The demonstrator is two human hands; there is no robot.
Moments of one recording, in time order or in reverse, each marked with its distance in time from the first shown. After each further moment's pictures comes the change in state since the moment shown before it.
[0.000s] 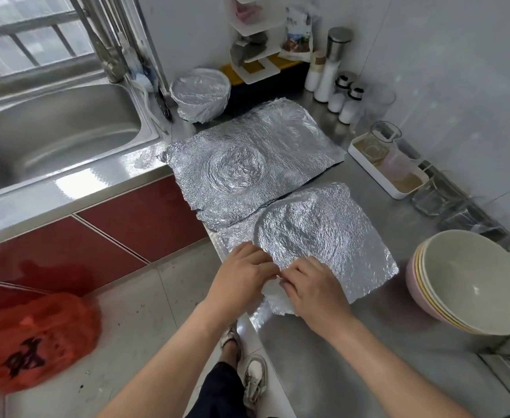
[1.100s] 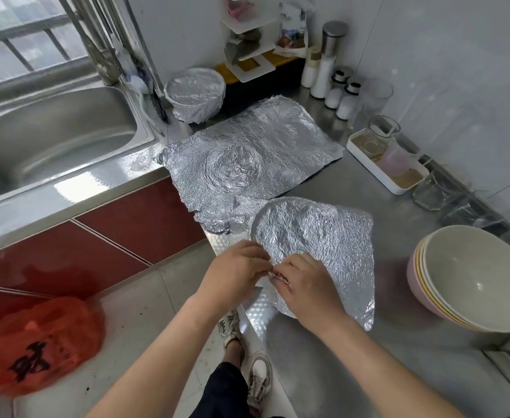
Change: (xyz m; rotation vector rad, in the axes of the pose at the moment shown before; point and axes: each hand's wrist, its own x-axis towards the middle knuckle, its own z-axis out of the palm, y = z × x) left_hand 0.009 -0.006 -0.018 -0.043 -0.101 -0.025; right_hand 0.011 -0.007 0.004 0.070 -0.024 0.071
